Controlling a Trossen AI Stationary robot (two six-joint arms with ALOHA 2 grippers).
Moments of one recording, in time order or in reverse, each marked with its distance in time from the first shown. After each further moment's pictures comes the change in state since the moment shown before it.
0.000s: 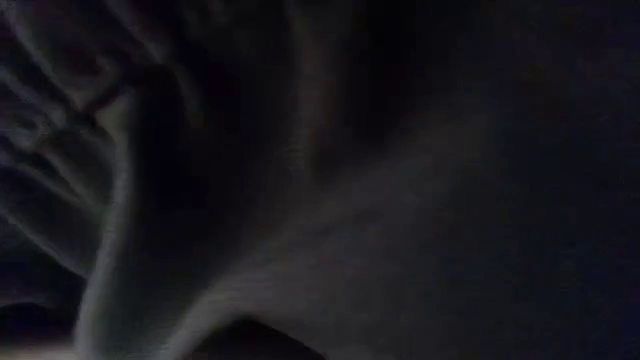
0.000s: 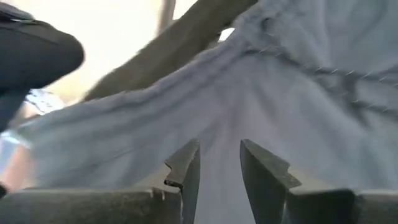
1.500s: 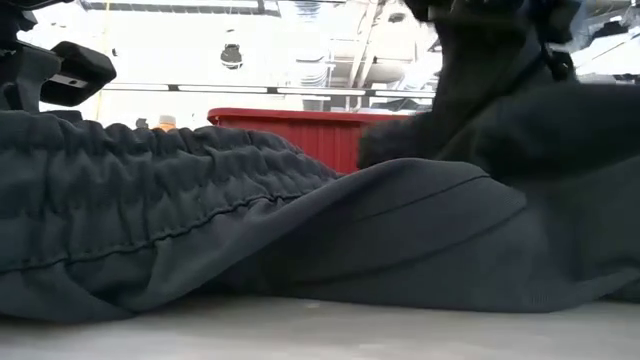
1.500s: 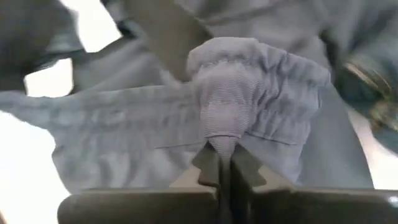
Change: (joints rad) left arm 0.036 0.000 -0.137 0.247 -0.196 0.107; right arm -0.193 -0.024 0.000 -0.393 0.061 0.693
